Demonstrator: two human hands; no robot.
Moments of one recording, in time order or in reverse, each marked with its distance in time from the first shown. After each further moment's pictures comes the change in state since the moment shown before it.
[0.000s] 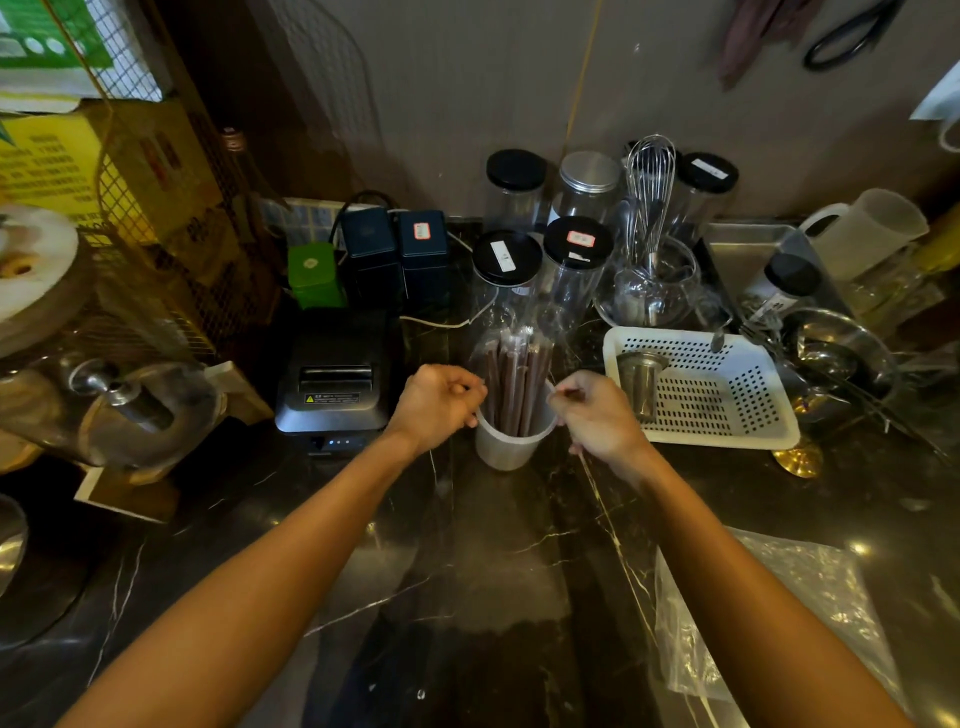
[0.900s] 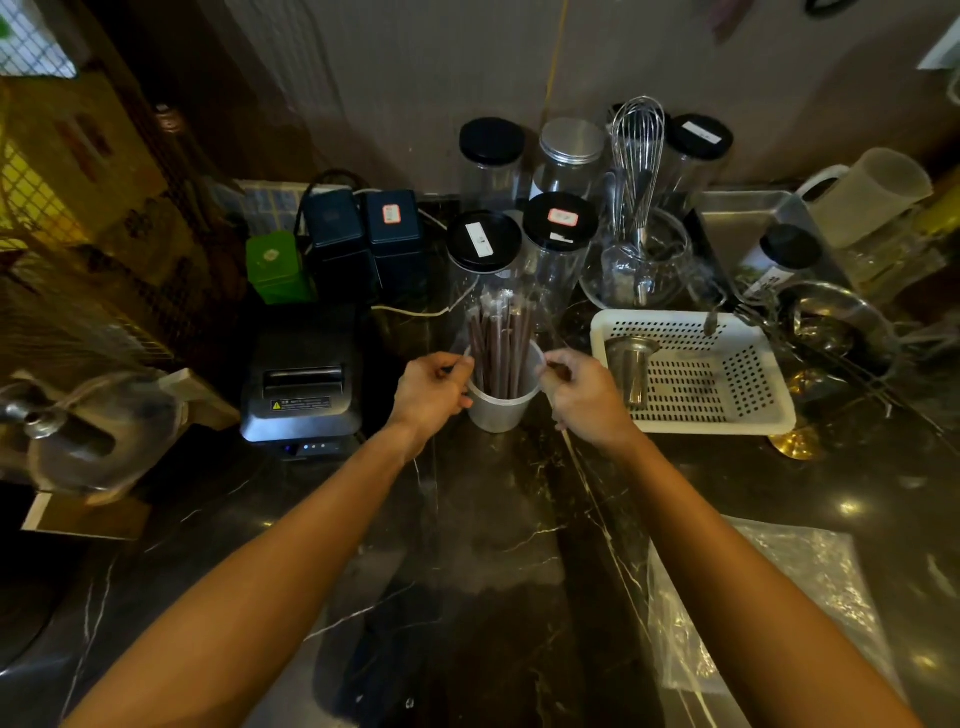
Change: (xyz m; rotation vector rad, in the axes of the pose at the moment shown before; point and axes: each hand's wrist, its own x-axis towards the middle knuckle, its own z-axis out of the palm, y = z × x) left_hand 0.035 -0.009 0.032 -0.284 0.091 -0.239; right_hand 0.029 0.018 -0.004 -0.018 0.021 -0.137
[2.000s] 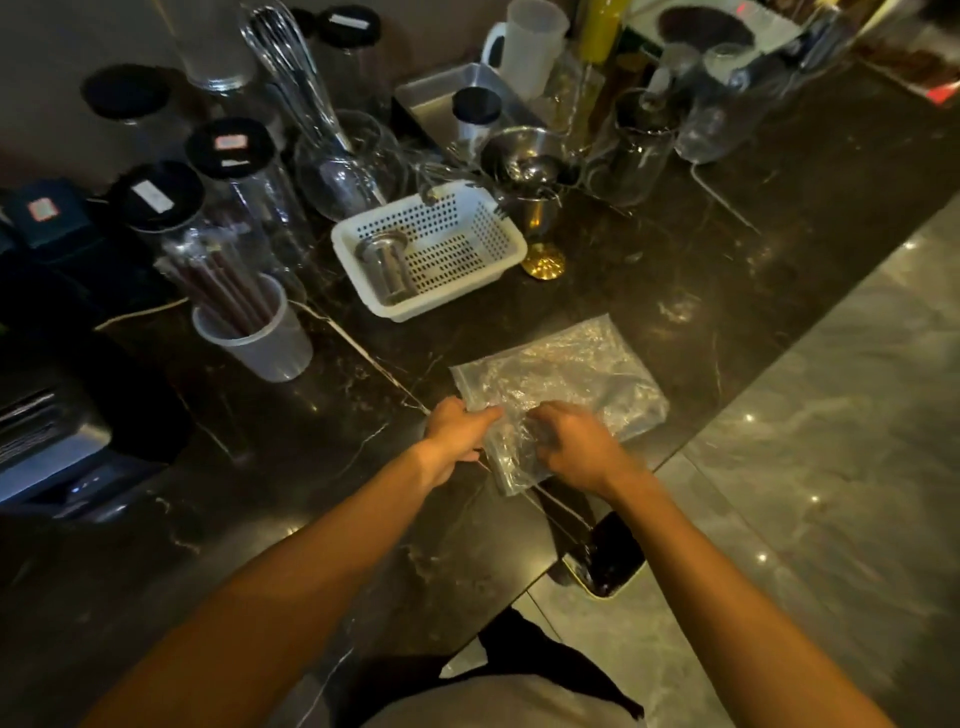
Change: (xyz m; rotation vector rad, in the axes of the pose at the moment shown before) left_hand -0.171 -0.031 0.223 0.200 -0.601 -0.307; right_hand -0.271 0.158 -0.074 -0.435 0.061 0.324
